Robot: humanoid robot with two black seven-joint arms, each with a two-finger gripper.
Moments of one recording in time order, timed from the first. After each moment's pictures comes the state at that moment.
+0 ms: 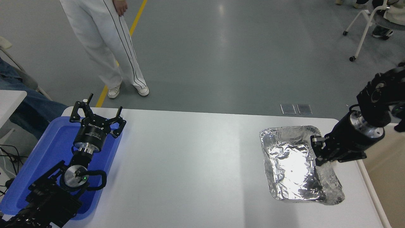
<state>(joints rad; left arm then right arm) -0.52 0.21 -0.97 -0.54 -0.09 -0.62 -0.36 2.17 -0.43 -1.41 1.52 -0.09 0.69 0.01</state>
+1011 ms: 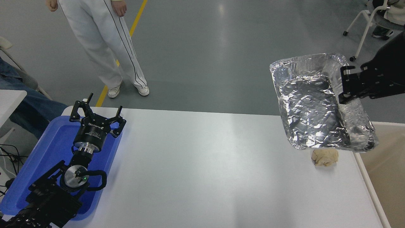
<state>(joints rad) -0.52 0.21 -0.97 -0.54 -0.09 -0.62 -0.36 2.57 -0.56 -1.52 1.52 -0.19 0.78 0.01</state>
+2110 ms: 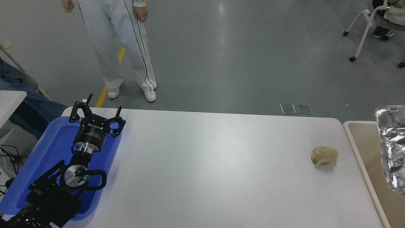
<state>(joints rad) -0.52 0.21 -0.97 -0.54 -0.09 -0.62 -0.36 2.56 -0.93 -1.86 1.40 -0.47 0.79 0.00</state>
